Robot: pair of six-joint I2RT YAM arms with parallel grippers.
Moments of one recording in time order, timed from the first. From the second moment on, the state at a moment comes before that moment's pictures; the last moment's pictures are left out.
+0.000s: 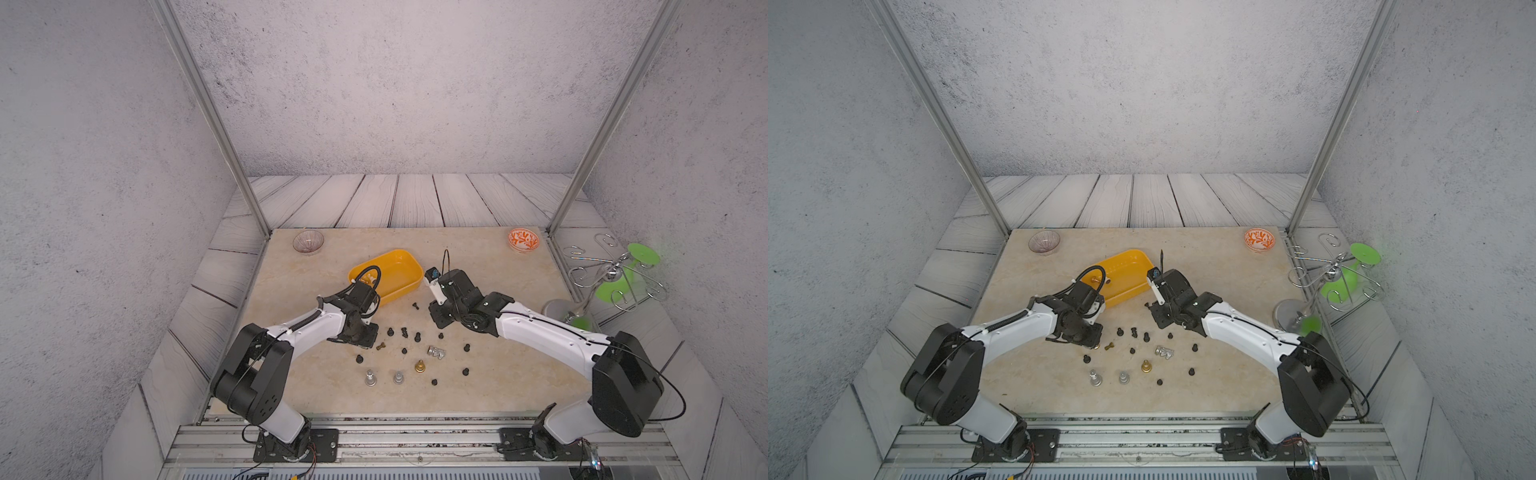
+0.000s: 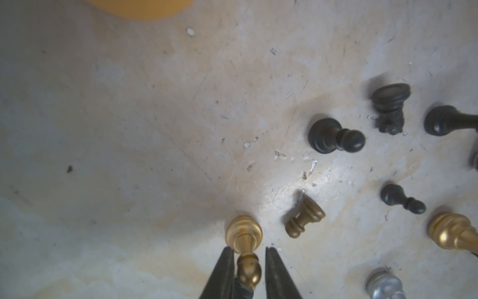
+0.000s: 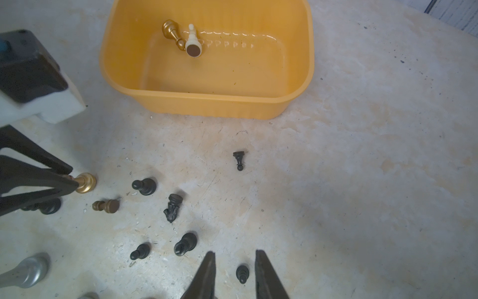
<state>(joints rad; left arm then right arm) -0.54 1.56 0.91 -0.65 0.10 -0.20 0.73 1.50 1.06 -0.43 0.08 0.10</state>
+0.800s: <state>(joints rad) -0.54 1.47 1.15 -0.69 0.04 -0.19 0.73 1.44 1.06 -0.48 0.08 0.10</state>
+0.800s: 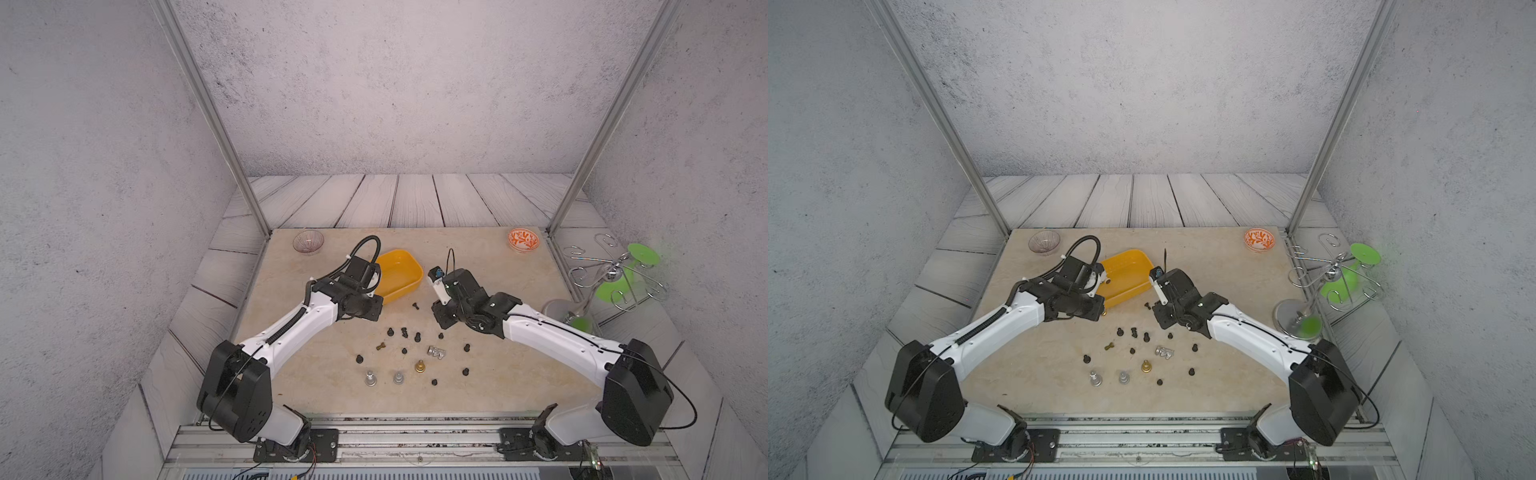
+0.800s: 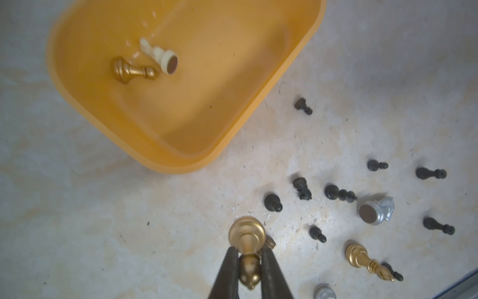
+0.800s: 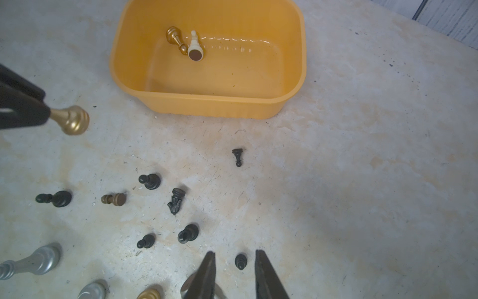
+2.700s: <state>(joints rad) -0.35 1.82 1.47 -0.71 0.06 -0.08 0.73 1.36 1.04 -0.56 0.11 0.11</state>
